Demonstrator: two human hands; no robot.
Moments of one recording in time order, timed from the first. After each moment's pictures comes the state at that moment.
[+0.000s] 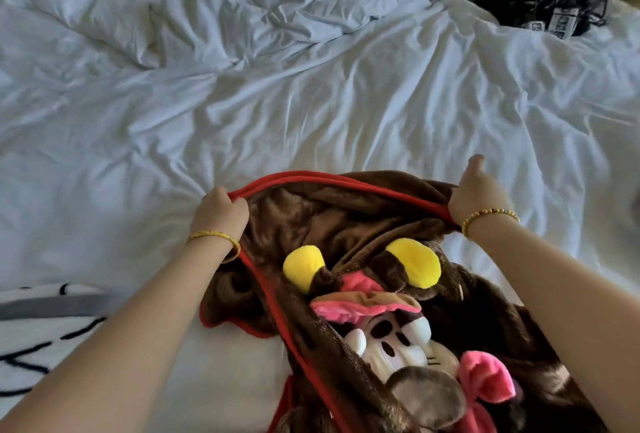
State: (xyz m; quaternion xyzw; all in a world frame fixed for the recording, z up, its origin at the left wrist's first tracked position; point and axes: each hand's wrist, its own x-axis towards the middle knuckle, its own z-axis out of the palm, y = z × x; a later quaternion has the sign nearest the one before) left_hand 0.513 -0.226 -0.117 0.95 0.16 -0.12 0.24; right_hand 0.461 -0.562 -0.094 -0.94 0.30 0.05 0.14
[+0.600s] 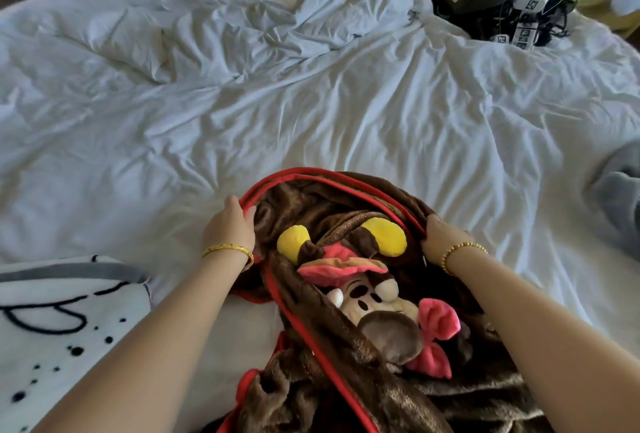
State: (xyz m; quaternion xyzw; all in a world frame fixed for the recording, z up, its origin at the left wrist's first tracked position) left_hand 0.440 -0.244 -0.089 0.98 0.09 -0.05 0.17; right_hand 0.380 -0.553 -0.111 -0.95 0.20 0.23 0.08
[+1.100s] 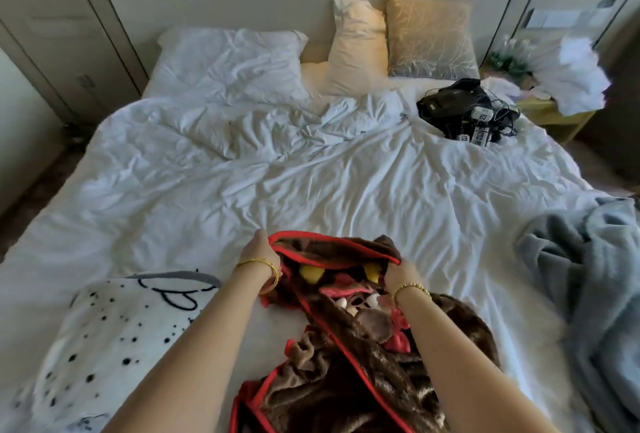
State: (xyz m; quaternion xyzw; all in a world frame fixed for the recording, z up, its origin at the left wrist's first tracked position) left_hand 0.346 -0.228 0.104 0.89 0.19 -0.20 0.36; right_hand 0.296 -0.449 0.059 -0.79 0.37 0.11 0.49
